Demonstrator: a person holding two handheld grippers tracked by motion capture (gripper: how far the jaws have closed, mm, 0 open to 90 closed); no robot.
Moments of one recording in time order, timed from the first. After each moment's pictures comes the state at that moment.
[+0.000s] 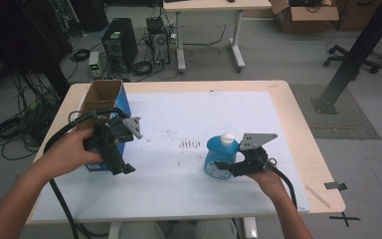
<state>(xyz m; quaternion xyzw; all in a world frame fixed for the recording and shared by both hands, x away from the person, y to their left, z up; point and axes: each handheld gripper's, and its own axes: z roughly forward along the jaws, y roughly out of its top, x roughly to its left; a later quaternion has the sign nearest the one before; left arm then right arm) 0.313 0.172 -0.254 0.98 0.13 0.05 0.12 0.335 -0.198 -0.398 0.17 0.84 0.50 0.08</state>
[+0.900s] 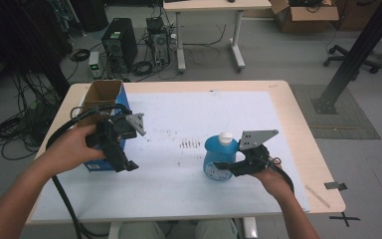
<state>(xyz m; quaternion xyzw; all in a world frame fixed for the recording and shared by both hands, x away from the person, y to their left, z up) 0.312 0.161 -0.240 0.98 0.12 0.05 0.12 0.324 -0.192 -0.368 0.14 0.86 0.49 0.07</state>
